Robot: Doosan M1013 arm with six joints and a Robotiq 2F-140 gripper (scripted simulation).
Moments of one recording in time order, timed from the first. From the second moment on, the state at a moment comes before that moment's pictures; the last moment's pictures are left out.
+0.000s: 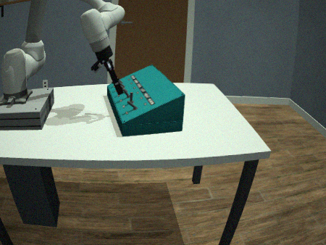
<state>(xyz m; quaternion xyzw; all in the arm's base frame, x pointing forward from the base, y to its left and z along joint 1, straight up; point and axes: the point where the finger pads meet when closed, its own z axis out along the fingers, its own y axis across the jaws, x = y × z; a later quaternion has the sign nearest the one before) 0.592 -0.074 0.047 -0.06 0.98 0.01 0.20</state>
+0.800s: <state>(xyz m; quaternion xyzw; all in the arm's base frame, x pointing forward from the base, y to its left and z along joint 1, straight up) 0.604 -0.073 0.052 -0.06 0.98 0.01 0.20</state>
